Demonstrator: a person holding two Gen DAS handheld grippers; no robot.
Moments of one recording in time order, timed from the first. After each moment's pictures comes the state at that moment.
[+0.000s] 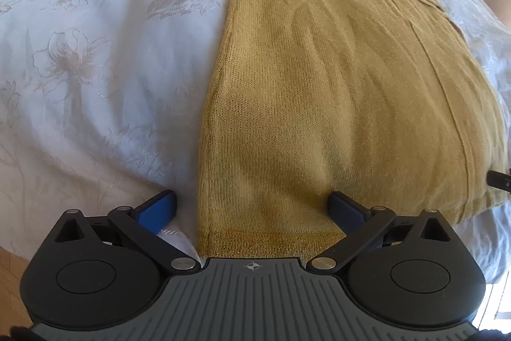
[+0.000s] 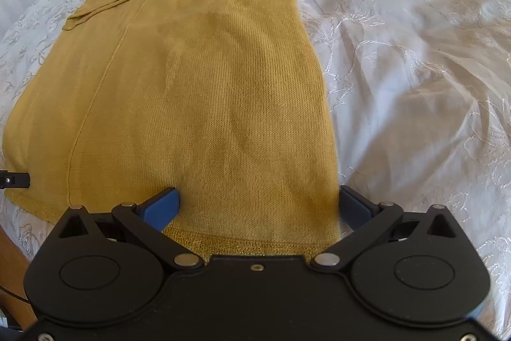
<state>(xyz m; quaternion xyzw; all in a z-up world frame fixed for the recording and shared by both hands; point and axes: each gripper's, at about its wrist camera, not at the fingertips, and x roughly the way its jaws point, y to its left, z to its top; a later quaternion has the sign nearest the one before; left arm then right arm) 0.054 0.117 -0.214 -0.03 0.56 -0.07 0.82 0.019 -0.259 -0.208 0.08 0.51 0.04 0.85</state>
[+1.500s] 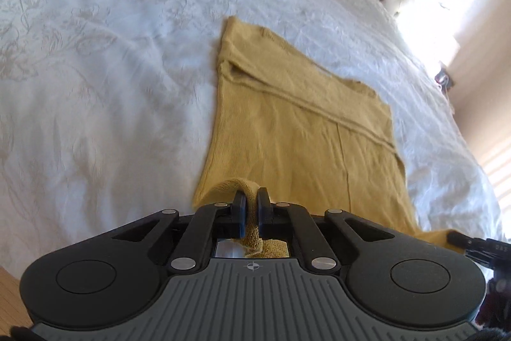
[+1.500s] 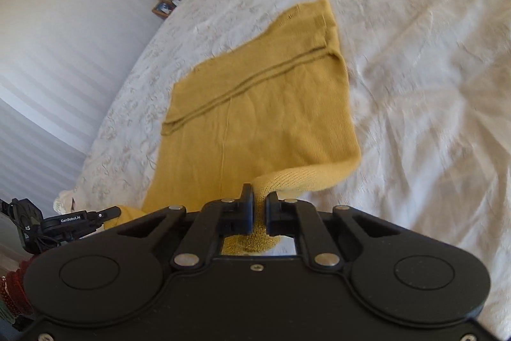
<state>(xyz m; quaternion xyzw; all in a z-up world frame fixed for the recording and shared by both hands) 0.093 0.147 -0.103 -0.20 0.45 -0.06 0.87 0.067 -0.323 -0.117 0.29 0.43 0.18 0.84</state>
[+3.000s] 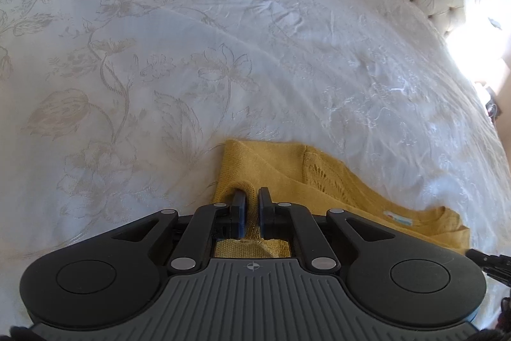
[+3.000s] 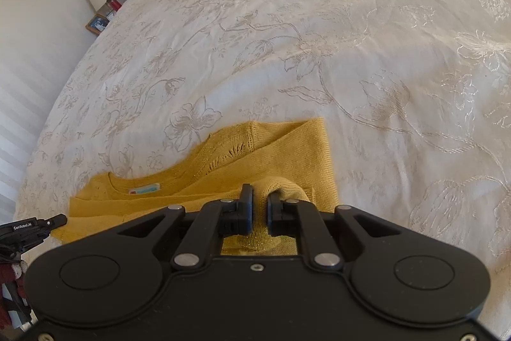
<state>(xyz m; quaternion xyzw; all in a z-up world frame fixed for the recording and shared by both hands) 0.378 0.148 -0.155 -0.17 0.46 -0.01 0.87 0.349 -0.319 -0.178 0.23 0.47 0.08 0.85</state>
